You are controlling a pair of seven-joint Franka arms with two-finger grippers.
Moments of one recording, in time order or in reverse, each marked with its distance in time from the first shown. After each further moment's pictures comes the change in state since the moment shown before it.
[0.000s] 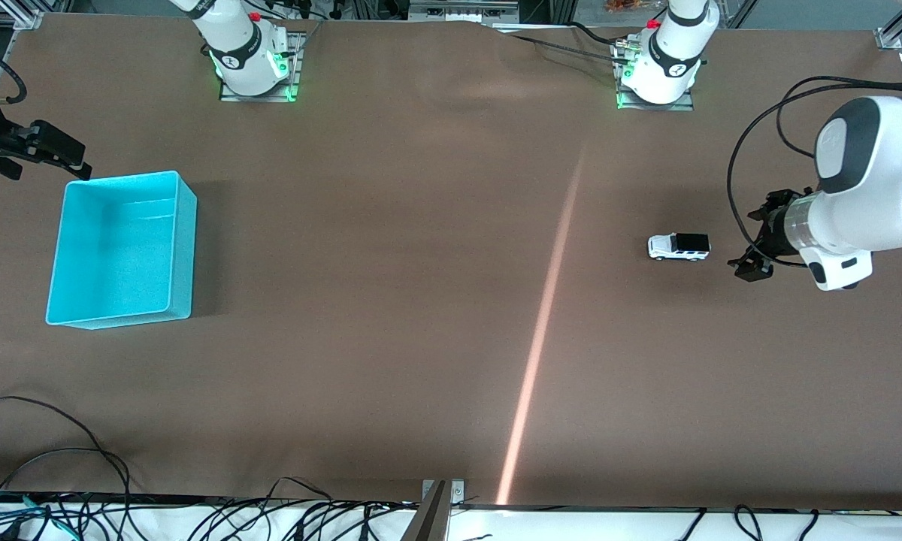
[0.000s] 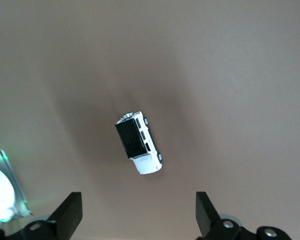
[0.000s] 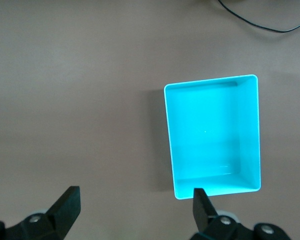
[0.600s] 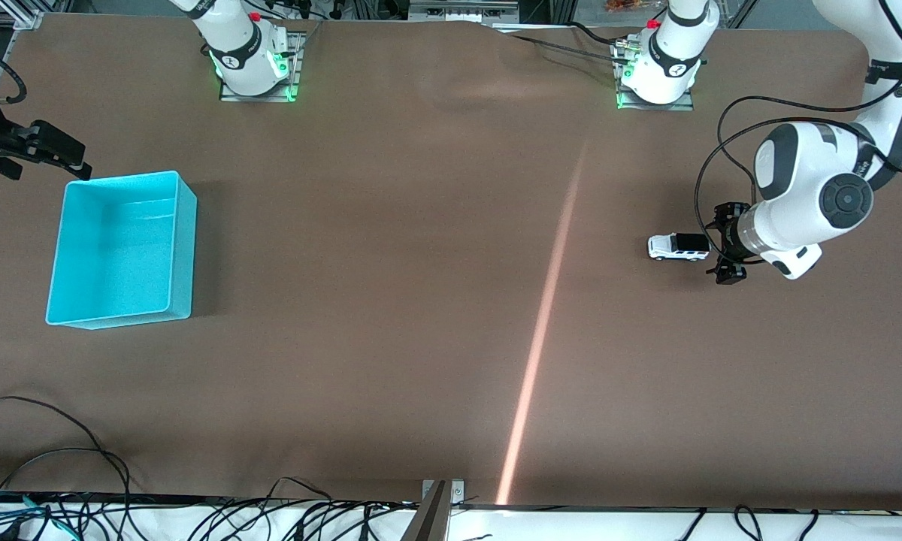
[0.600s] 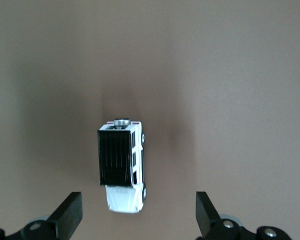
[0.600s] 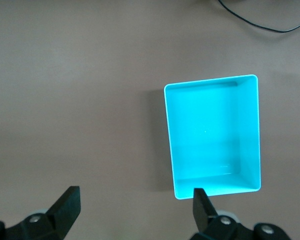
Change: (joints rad) left arm 0.026 -0.022 0.001 -0.385 0.000 0.468 -0.270; right arm 0.000 0.000 0.000 0.000 0.000 0.000 0.000
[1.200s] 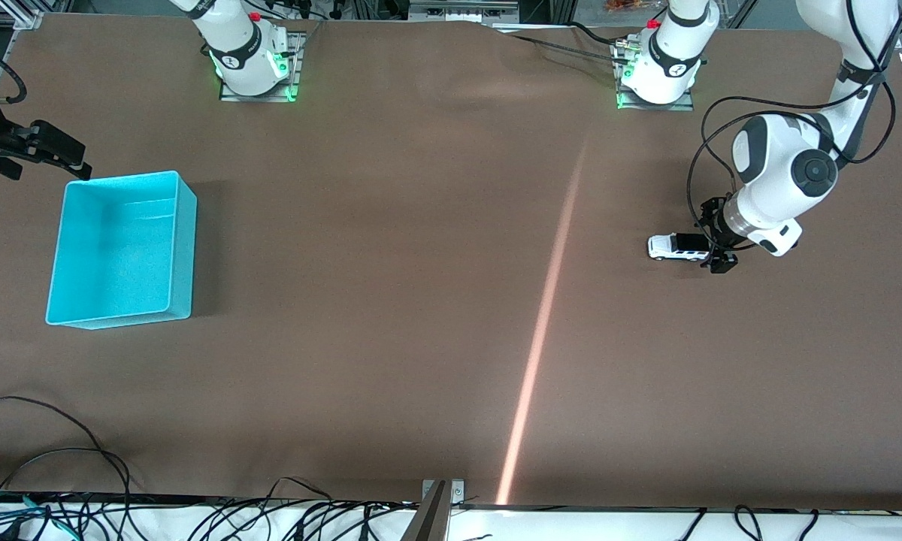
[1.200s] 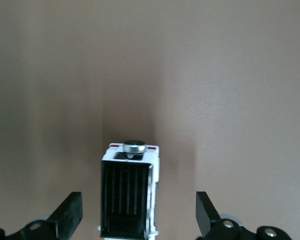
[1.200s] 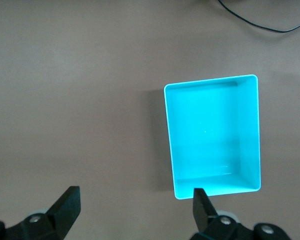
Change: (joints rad) left arm 0.034 -0.007 -0.009 -0.244 0.000 0.337 -0.034; right arm 0.000 0.000 0.000 0.000 0.000 0.000 0.000
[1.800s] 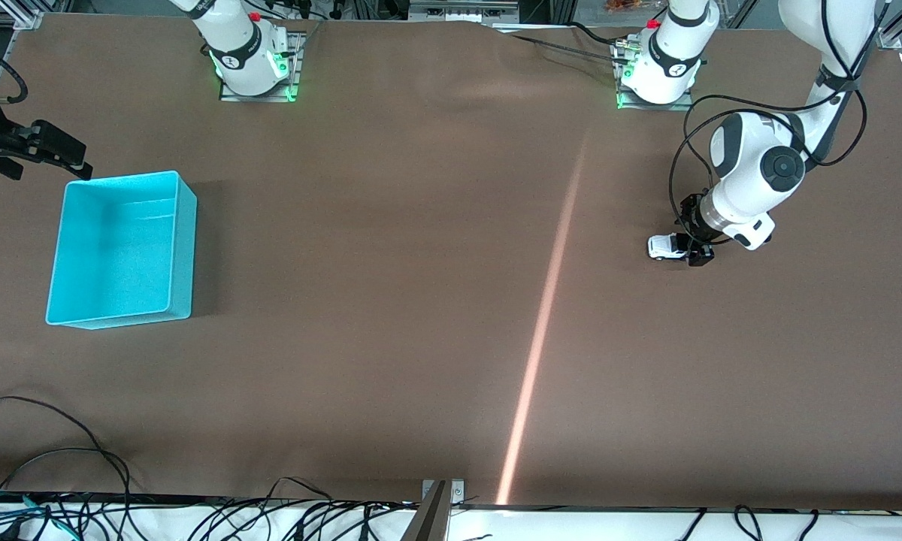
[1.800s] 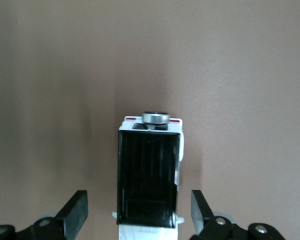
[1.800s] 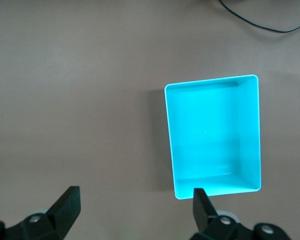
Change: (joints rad) left arm -0.004 0.024 -0.044 -0.060 0.000 0.084 -0.042; right arm 0.000 0.000 0.003 0.000 0.000 -0.001 0.000
